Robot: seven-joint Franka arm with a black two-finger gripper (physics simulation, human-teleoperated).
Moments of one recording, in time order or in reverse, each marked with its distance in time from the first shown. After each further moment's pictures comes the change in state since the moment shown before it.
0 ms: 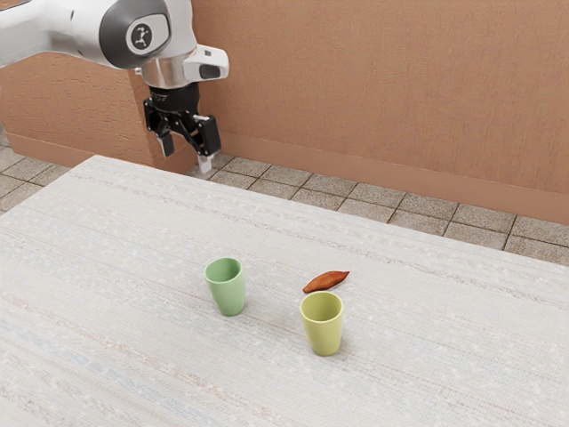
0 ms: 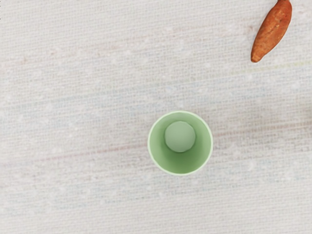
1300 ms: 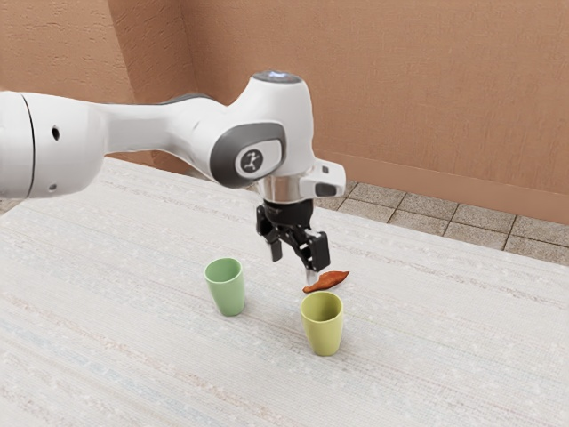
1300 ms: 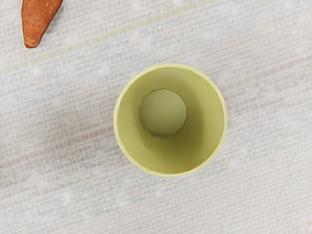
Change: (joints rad) arm -0.182 0.124 -0.147 -0.214 -0.086 0.282 -0.121
